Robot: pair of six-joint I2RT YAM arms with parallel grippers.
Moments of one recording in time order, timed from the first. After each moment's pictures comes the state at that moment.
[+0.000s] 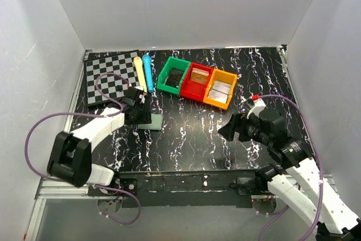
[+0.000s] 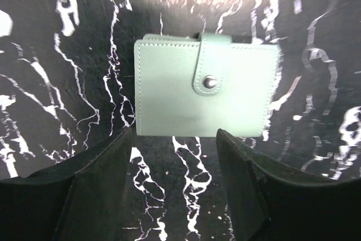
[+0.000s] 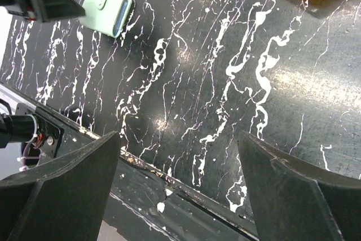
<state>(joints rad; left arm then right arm) -0.38 1.43 0.82 -0.48 -0.09 -0.36 0.53 0.56 0.66 -0.64 -0.19 0.49</state>
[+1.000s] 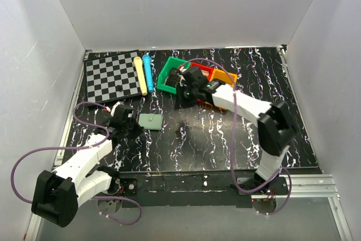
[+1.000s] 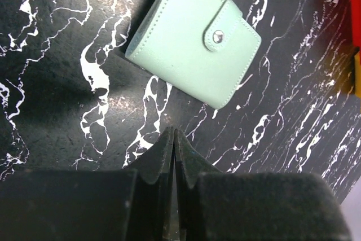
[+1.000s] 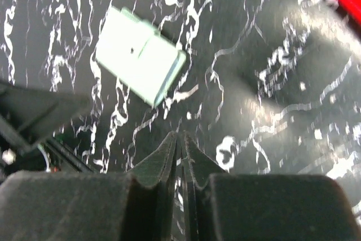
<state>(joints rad) -0.37 0.99 0.53 -0.43 -0.06 -0.99 0.77 1.72 1.37 -0.47 -0.23 0.50</state>
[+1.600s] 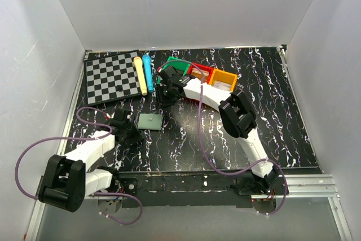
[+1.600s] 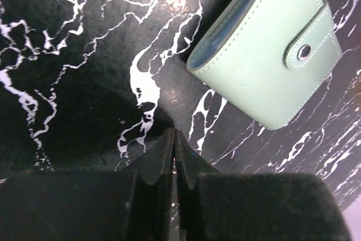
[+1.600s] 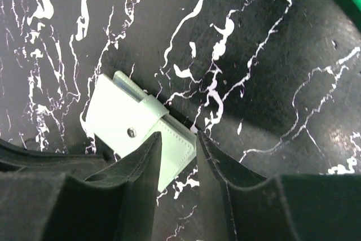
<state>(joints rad) -0.28 1.14 0.45 -0.36 0.03 -0.99 0.82 2.26 1.89 -0.58 -0.25 0.52</state>
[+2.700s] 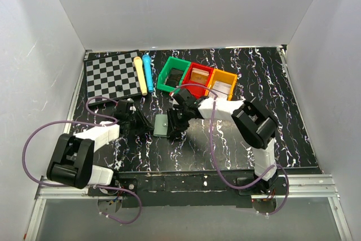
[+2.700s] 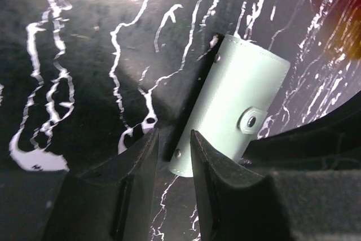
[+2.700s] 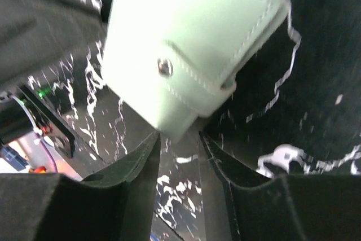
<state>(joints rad) -0.26 1.34 0.51 -0.11 0.23 -0.82 0.85 2.00 1.30 -0.32 -0.44 0.58</state>
